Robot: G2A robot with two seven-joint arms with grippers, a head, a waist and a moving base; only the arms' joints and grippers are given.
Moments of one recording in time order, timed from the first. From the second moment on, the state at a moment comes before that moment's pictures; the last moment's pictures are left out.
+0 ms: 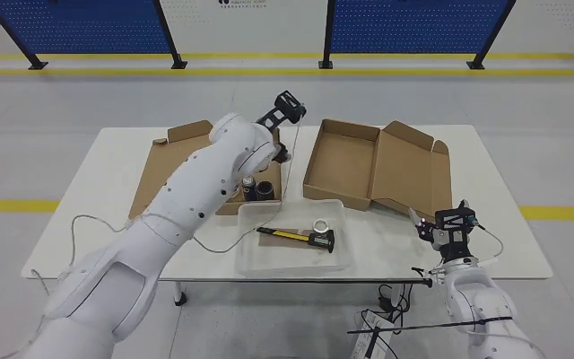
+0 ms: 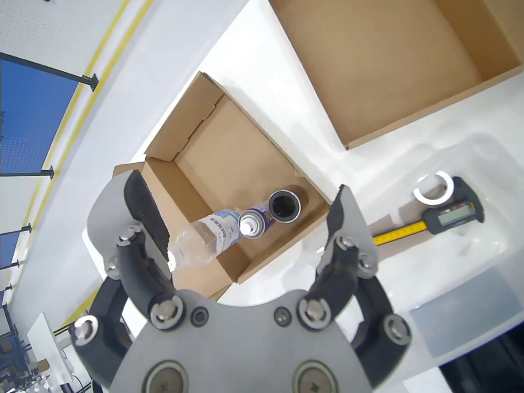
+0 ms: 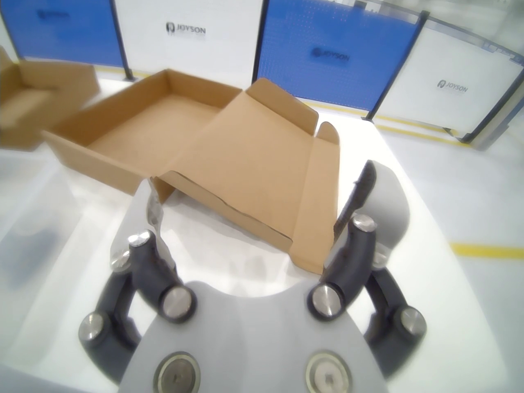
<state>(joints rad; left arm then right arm) 0.48 -1.28 -0.74 -1.35 1.13 -0.07 -1.18 -1.73 -1.15 1.60 -1.80 -1.33 0.00 0.00</state>
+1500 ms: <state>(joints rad) 1.00 -1.16 -1.26 -1.96 1.47 0.13 -1.36 -1.73 -1.15 1.58 -1.84 -1.25 -0.08 0.02</state>
